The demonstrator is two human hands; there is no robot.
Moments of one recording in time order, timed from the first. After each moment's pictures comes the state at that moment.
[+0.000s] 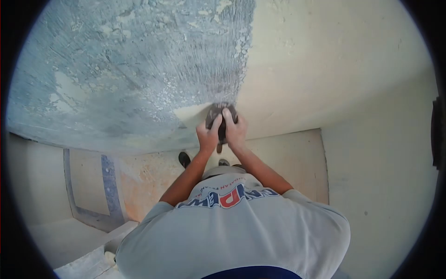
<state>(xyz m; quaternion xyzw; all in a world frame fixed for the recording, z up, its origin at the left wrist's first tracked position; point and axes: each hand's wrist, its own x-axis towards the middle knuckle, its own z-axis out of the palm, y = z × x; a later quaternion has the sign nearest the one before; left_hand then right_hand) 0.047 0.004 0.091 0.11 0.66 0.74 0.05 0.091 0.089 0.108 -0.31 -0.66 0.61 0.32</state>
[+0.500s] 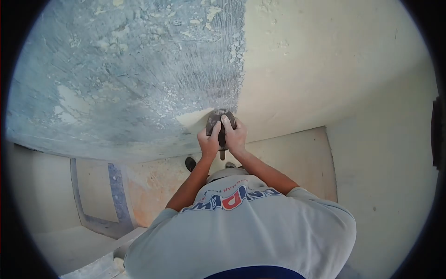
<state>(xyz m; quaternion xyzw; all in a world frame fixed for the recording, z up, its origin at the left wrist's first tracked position) 0.045 -0.006 0.081 0.11 0.67 0.74 0.04 0.088 0.076 0.101 -0.31 -0.64 0.63 0.33</state>
